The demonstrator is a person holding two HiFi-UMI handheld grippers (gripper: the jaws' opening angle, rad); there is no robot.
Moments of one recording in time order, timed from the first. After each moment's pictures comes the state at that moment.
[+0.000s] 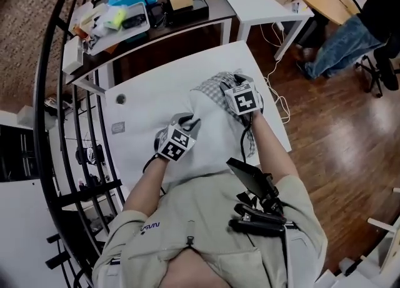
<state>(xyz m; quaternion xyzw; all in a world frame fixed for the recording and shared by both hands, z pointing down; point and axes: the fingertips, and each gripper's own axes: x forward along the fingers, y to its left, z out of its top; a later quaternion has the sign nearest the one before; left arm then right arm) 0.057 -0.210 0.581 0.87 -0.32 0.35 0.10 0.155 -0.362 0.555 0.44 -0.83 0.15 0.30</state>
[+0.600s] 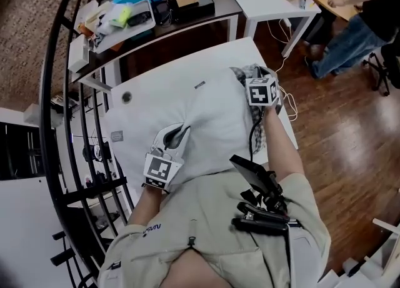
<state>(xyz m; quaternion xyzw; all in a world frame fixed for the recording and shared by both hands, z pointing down) 0.013 -0.162 0.475 0.89 -0.41 0.20 0.01 0.247 -0.393 0.543 0.60 -0.73 0.10 0.32</state>
